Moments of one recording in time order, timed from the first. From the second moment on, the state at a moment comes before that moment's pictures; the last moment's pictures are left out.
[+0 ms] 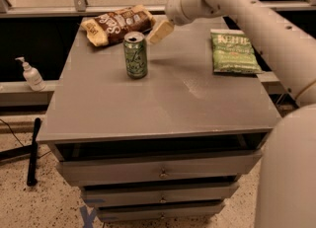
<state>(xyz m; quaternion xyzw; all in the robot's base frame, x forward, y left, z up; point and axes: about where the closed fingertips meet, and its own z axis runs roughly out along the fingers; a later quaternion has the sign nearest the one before) 0.799 -0.014 0.930 -0.59 0.62 0.01 0.52</state>
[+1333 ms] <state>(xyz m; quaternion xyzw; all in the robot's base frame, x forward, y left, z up) 0.874 0.036 0.885 -0.50 0.66 0.17 0.54</state>
